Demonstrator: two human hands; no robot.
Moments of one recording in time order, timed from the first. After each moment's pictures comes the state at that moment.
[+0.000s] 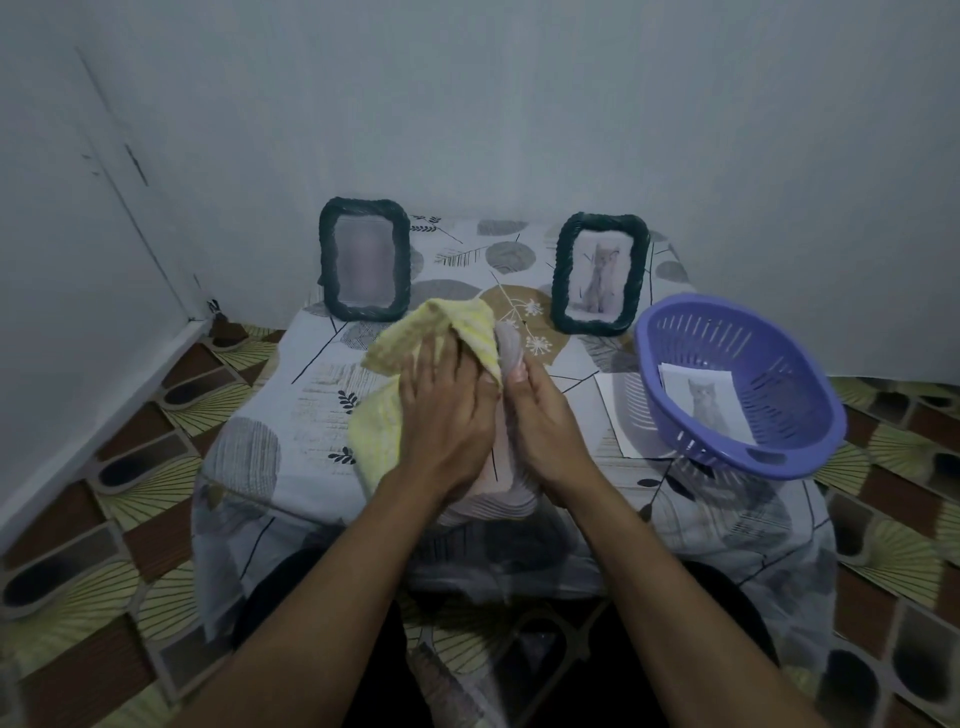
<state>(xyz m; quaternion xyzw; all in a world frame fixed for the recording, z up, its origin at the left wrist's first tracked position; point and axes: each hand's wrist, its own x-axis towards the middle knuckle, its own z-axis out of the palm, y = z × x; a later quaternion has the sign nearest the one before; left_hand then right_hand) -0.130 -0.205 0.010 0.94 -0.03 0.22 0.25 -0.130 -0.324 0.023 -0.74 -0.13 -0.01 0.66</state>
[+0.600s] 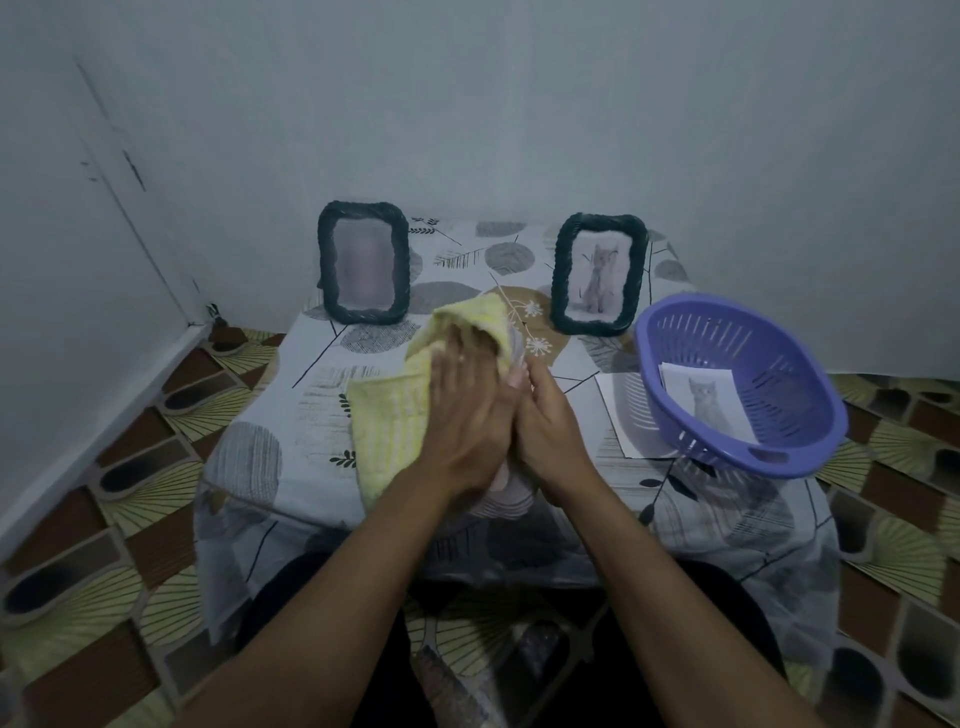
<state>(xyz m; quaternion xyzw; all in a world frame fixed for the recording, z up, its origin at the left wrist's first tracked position) -0.134 -0.219 0.021 0.91 -0.10 0.18 0.35 -0.134 -0.325 0.025 -0.77 -0.11 -0.04 0.63</state>
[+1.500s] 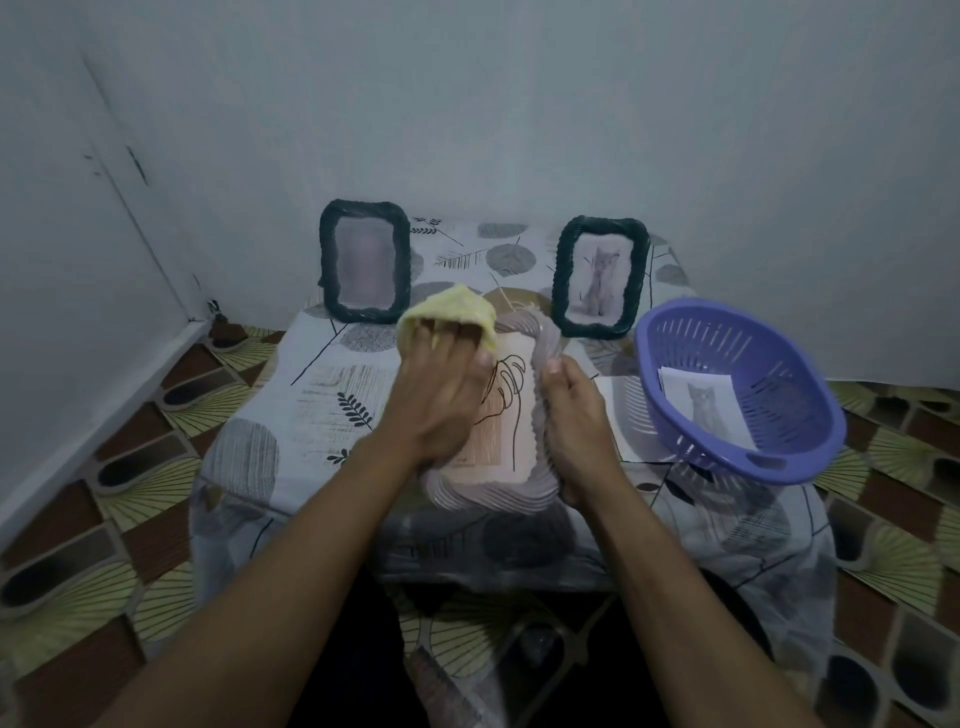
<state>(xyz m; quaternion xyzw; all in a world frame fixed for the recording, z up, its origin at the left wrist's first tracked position) -0.113 -0.183 0.033 0.94 -0.14 0.20 0.23 -0.133 -0.337 0.037 -0.64 -0.04 -0.01 0.77</state>
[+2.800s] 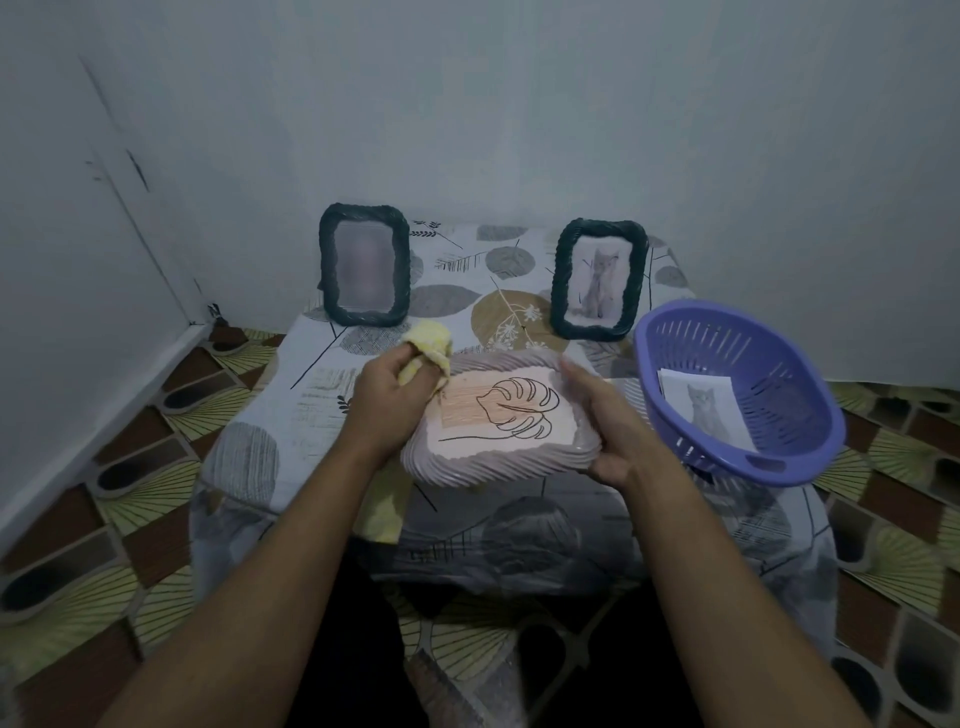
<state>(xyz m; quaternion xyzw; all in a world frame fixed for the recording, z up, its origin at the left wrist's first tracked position) -0.121 -0.149 0.025 0.78 0.03 0.16 0.60 -0.106 -0.379 0.042 -0.48 0.05 0.27 0.83</state>
